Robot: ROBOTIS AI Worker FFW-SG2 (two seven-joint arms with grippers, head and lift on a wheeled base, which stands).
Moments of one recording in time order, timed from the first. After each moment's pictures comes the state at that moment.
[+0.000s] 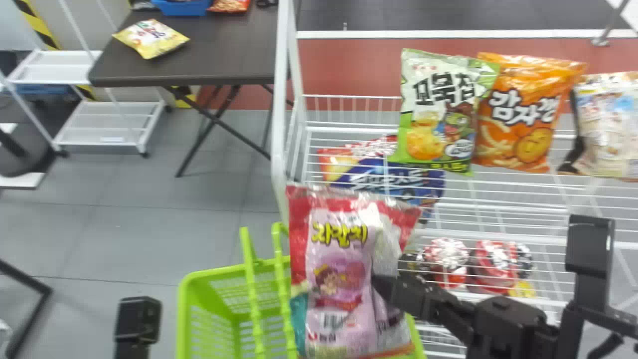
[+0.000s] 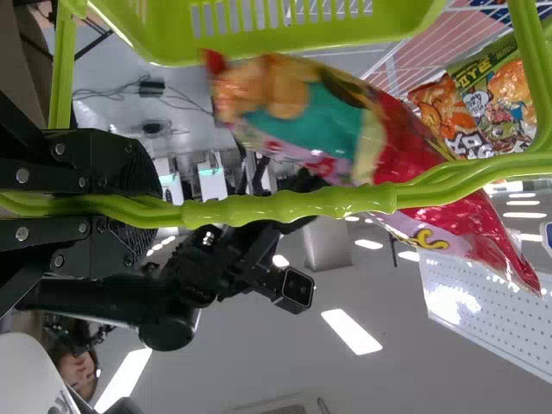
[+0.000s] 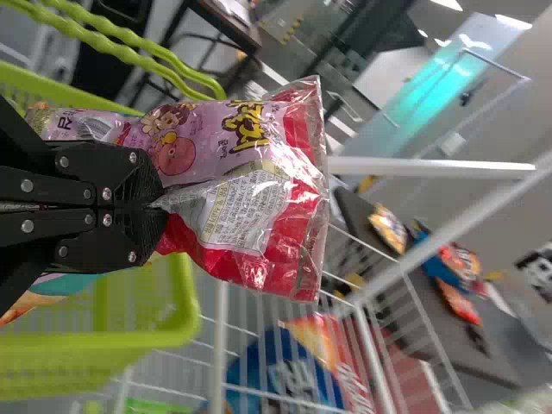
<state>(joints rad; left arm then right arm) 0.57 0.03 0.32 -2.29 0.23 1.57 -1.57 0.55 0.00 -0.07 -2.54 -0.58 1.29 0.44</state>
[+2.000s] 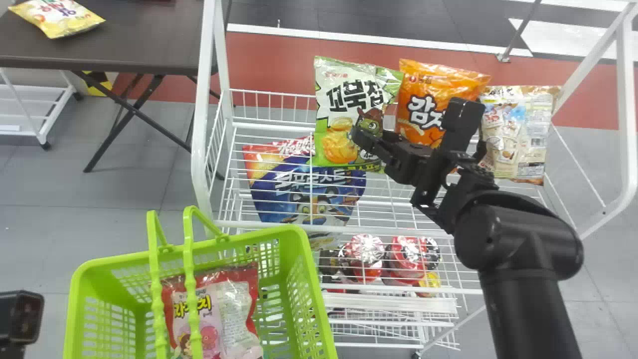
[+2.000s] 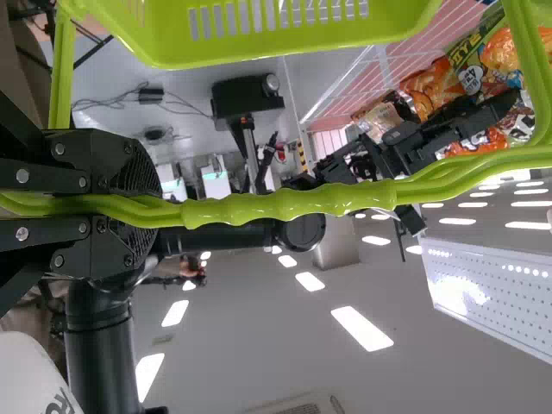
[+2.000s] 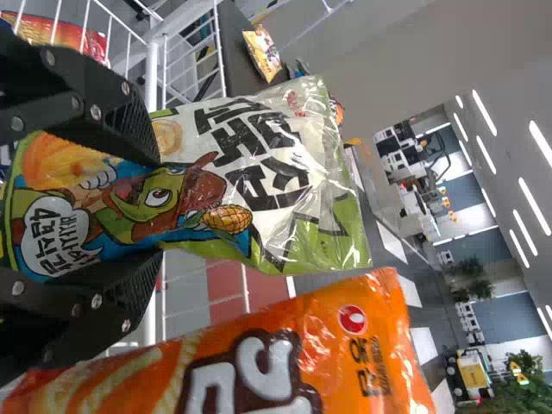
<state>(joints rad) 0.53 0.06 0.33 -2.28 0.24 1.57 -1.57 -0.09 -0.03 -0.07 -1.65 -0.25 0.59 0.34</state>
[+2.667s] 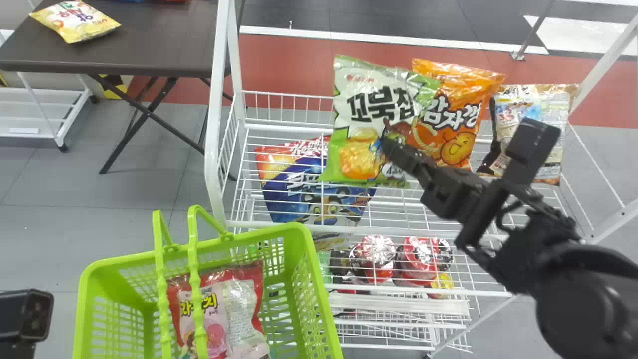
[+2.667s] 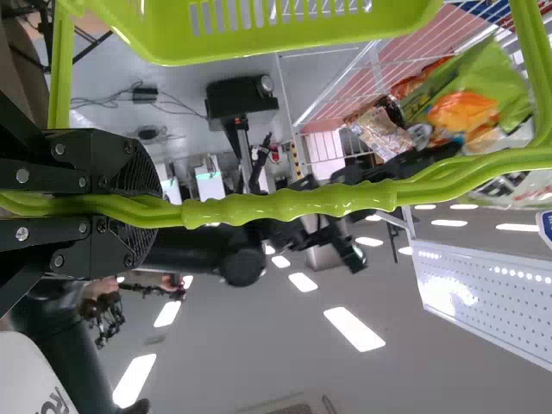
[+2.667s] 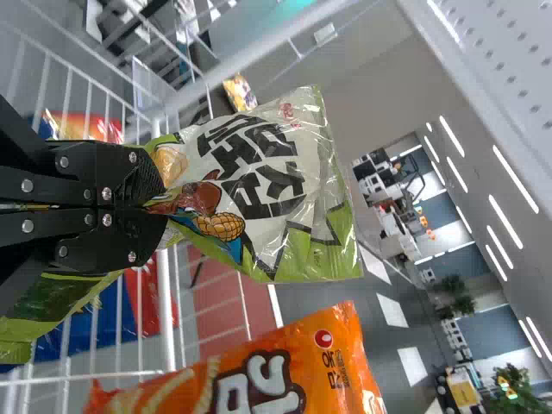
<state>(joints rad) 0.52 0.07 0.35 -2.27 0.26 1.57 -1.57 0.24 -0.03 -0.16 -2.17 -0.46 0.81 0.35</state>
